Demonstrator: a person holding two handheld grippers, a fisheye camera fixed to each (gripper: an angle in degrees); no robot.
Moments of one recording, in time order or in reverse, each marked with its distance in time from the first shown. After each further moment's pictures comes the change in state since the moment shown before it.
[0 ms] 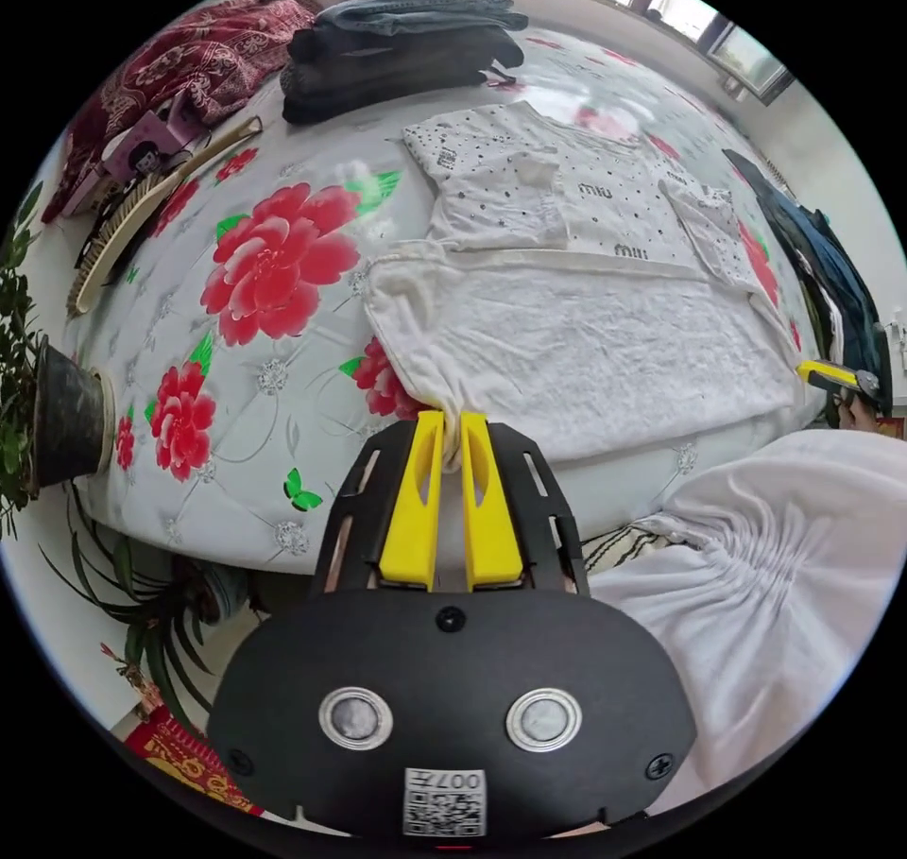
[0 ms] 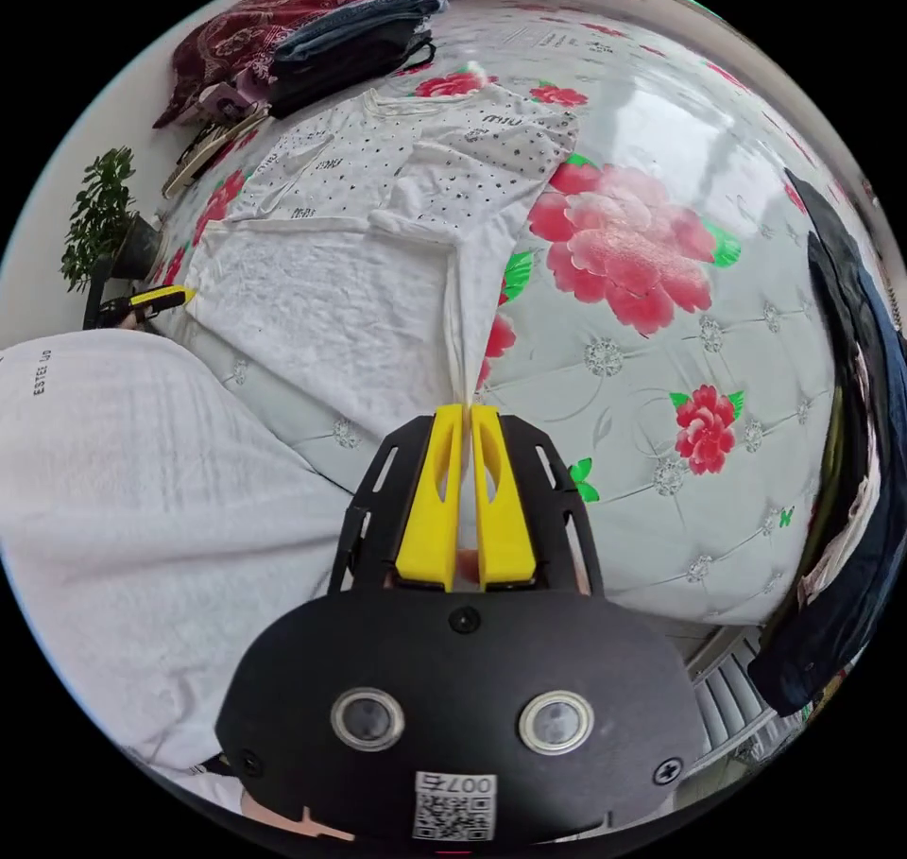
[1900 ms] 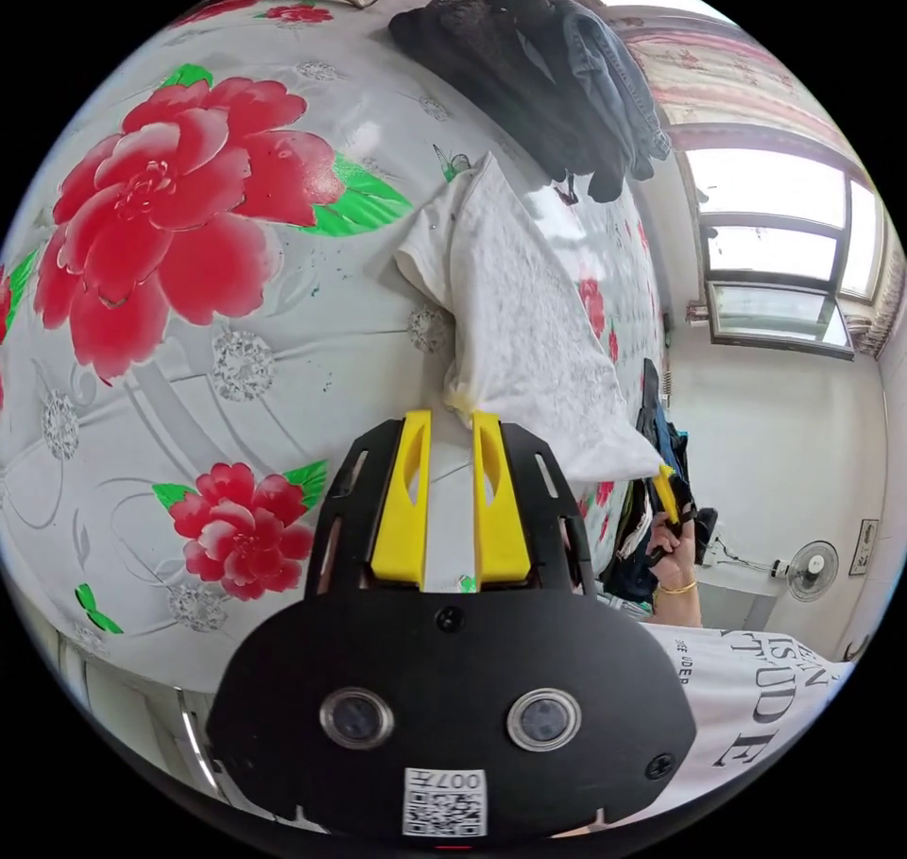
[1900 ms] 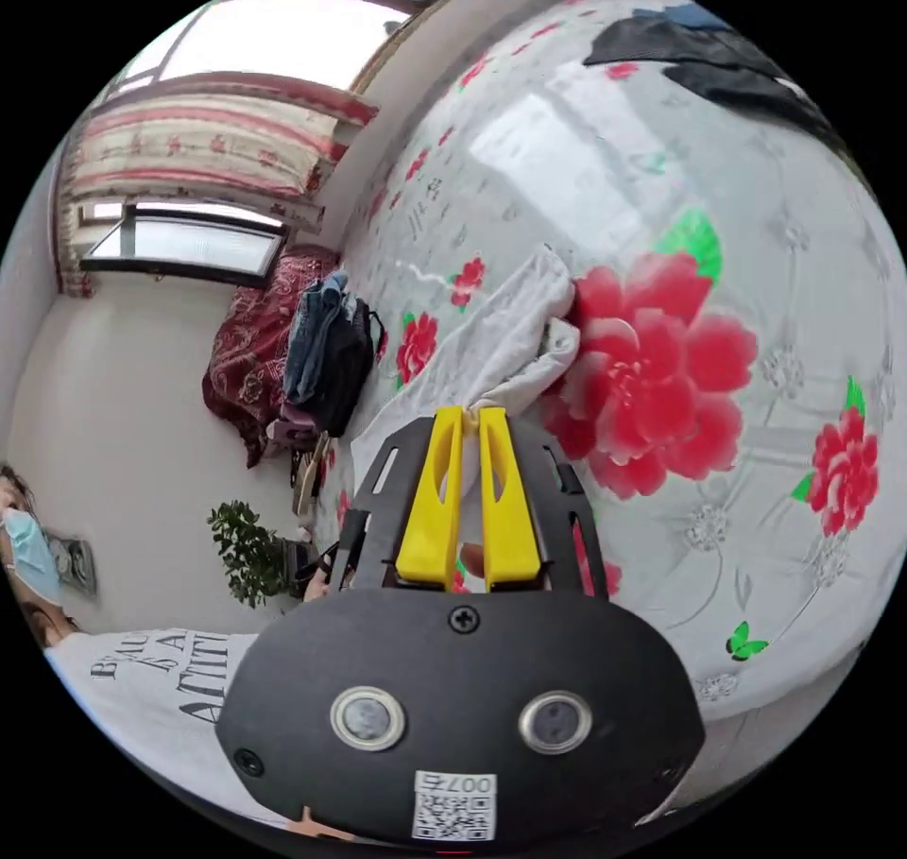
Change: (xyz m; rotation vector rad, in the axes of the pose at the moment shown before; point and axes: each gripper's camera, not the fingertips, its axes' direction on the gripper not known) left arm -0.205 -0.076 0.000 0.085 0.635 -0.495; right arm 0.242 -0.132 -0.063 0.529 -0.498 0.483
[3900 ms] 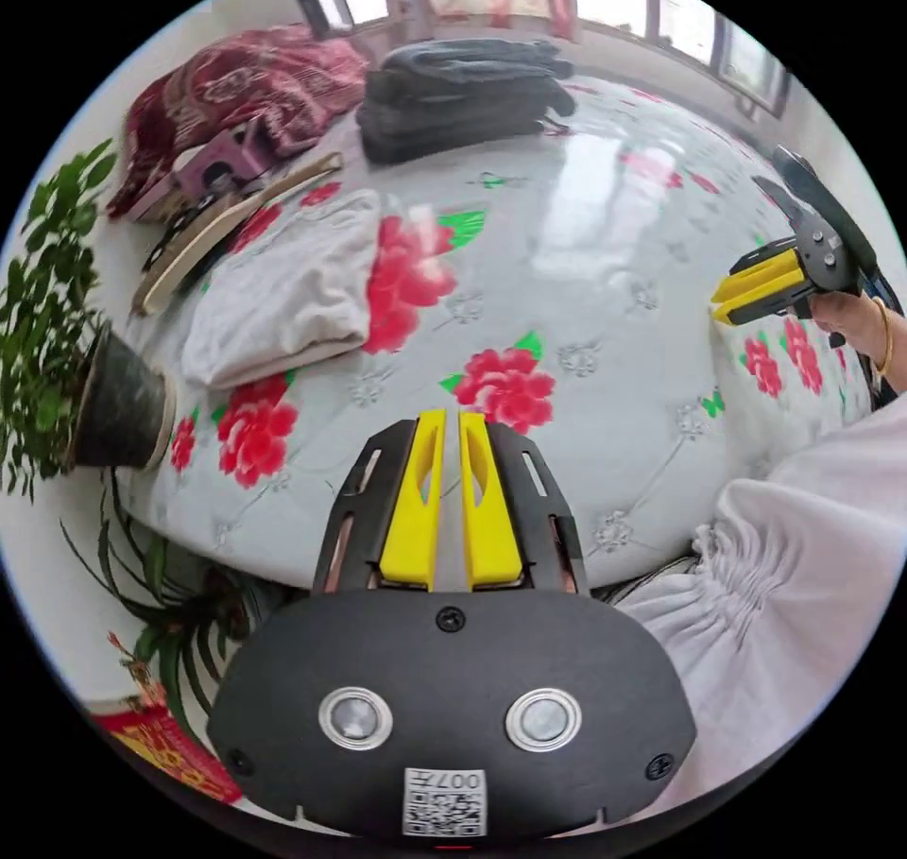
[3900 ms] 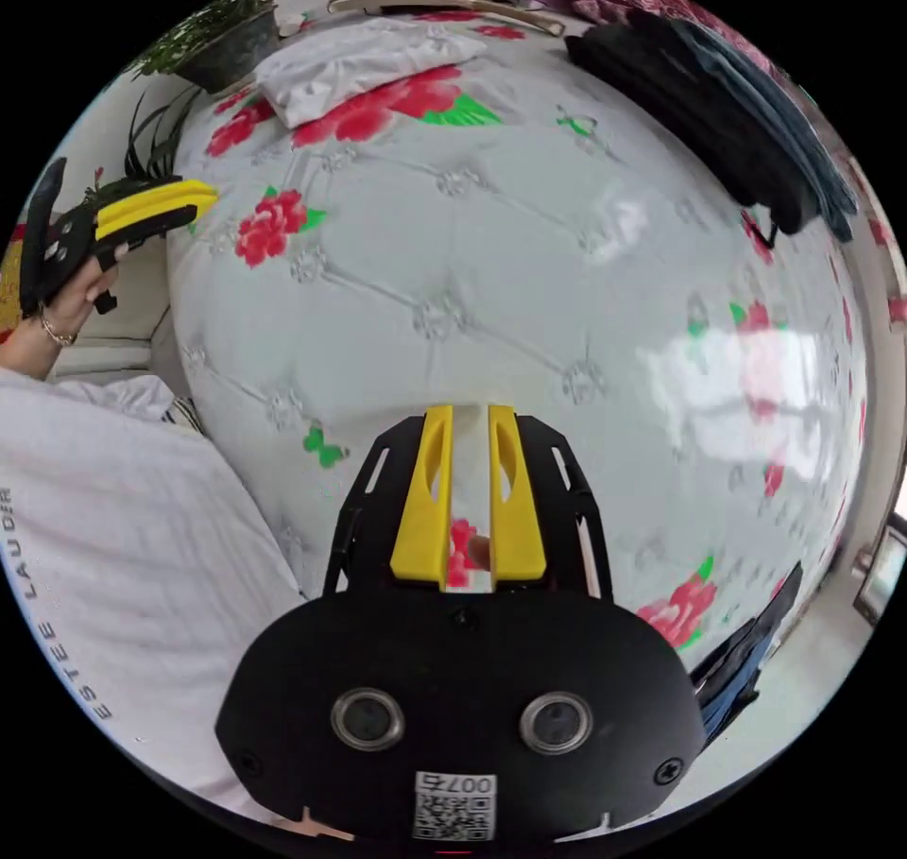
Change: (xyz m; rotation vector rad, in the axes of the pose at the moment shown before) left arm 0.060 0.148 0.151 0.130 -0.794 0.571; right arm -0.144 0.315 0.387 -0.853 0.682 -1.103
